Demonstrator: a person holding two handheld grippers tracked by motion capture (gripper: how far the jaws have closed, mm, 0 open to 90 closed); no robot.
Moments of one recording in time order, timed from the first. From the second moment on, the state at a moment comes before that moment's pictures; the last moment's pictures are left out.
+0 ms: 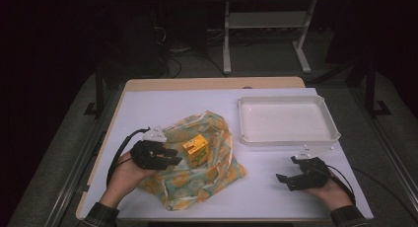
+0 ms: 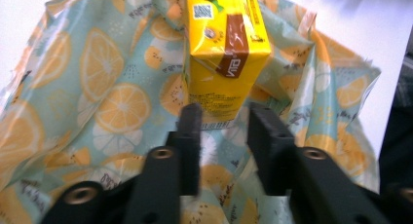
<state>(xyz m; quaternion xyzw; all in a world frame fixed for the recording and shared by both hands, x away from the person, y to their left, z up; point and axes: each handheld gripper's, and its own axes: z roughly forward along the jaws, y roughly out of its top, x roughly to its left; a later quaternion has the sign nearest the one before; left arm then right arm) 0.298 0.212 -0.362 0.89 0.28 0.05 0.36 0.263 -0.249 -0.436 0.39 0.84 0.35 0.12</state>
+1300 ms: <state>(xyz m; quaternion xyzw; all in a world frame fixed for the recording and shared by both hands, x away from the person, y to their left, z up) 0.338 0.140 -0.369 0.92 0.27 0.06 0.28 0.263 -0.250 -0.438 0.39 0.84 0.35 0.12</state>
